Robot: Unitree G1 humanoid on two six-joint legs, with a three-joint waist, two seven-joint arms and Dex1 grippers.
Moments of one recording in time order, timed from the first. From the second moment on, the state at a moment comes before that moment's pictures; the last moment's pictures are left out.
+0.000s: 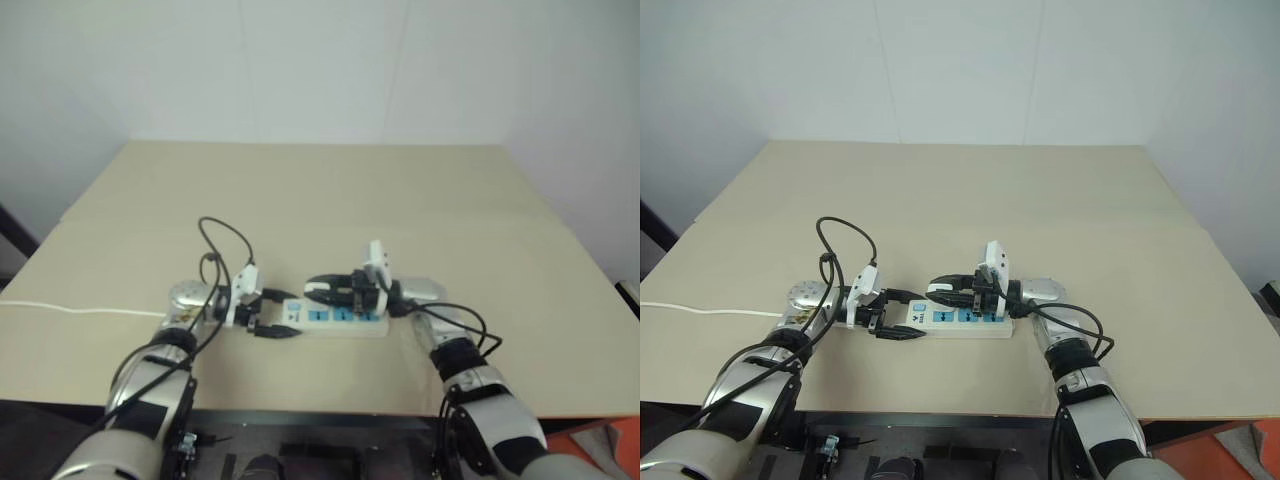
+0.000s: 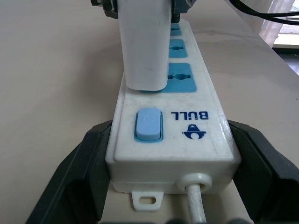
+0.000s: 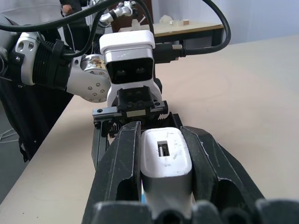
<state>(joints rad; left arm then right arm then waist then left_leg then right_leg) -0.88 0.41 -0.16 1.23 -0.26 -0.50 -1.60 -0.76 -0.19 0.12 0.69 0.31 -0.08 1.29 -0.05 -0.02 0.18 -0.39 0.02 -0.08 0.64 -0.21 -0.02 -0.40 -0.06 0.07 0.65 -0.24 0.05</state>
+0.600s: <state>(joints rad) -0.87 0.42 -0.18 1.23 -0.26 -0.50 -1.59 -0.78 -0.17 0.12 0.84 0.28 -0.23 1.33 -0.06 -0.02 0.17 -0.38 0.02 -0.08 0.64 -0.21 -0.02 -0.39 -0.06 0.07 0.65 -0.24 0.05</state>
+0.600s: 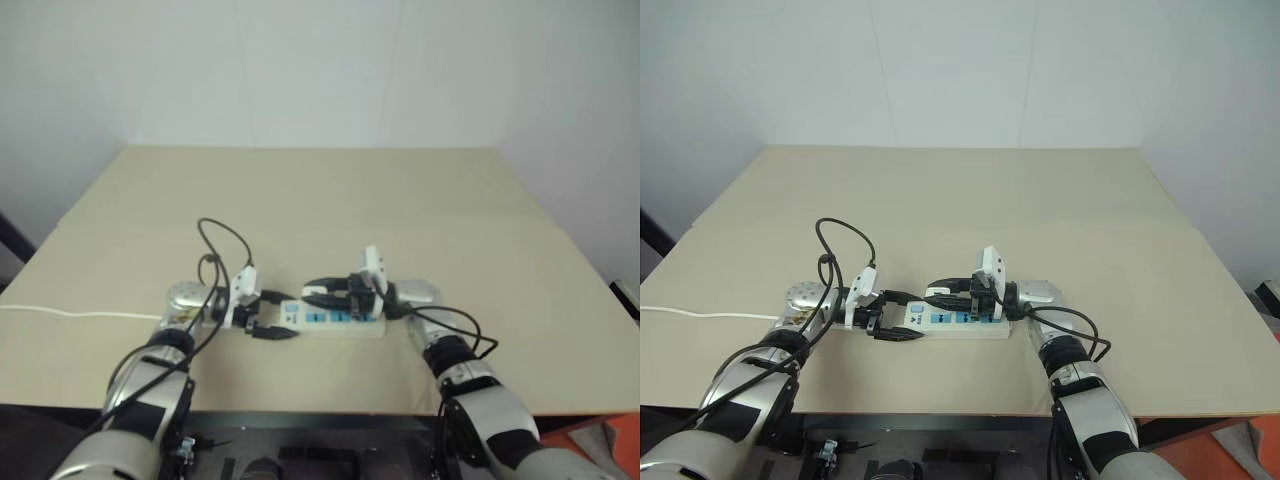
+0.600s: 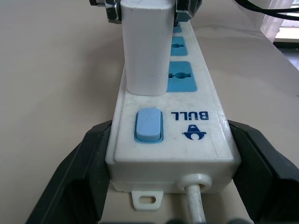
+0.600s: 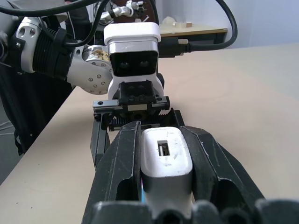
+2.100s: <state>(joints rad) -0.65 0.68 0.02 0.97 -0.34 -0.33 -1.54 -0.42 -0.58 -0.01 0.24 0.33 -0.09 1.35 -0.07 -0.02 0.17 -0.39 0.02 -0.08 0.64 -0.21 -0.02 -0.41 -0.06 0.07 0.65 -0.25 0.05</state>
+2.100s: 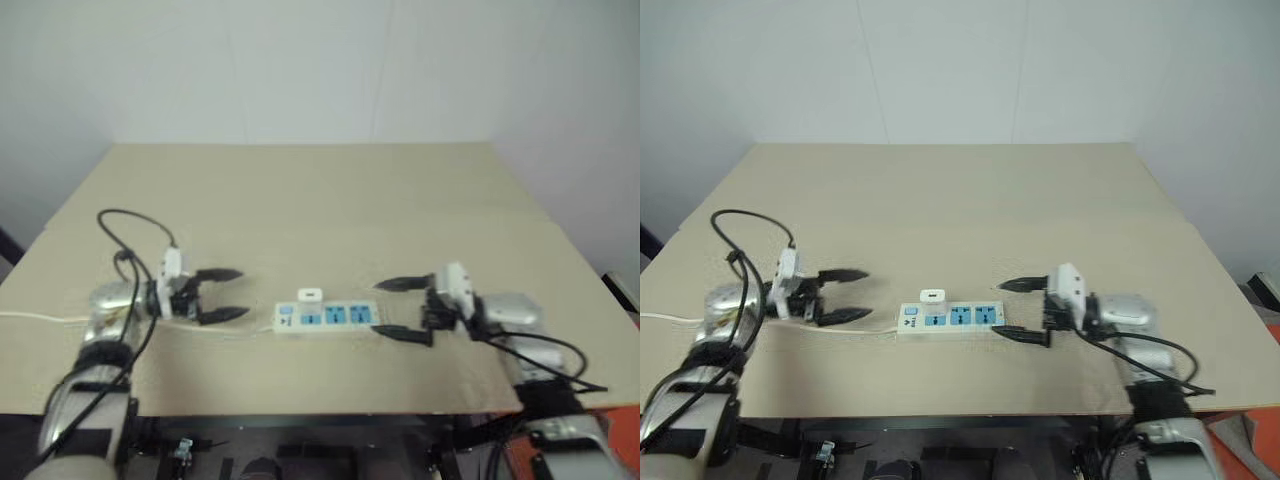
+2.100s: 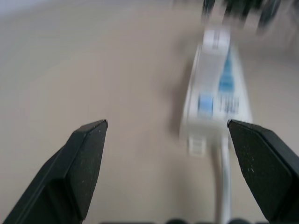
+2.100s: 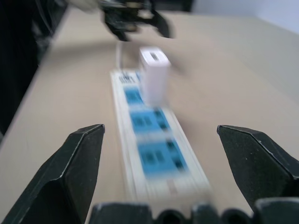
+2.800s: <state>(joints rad) -0.41 0.69 0.06 0.58 -0.30 -0.17 -1.26 -0.26 -0.76 -0.06 0.11 0.33 -0.09 1.26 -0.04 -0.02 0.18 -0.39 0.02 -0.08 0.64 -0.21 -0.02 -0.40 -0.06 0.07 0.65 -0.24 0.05</state>
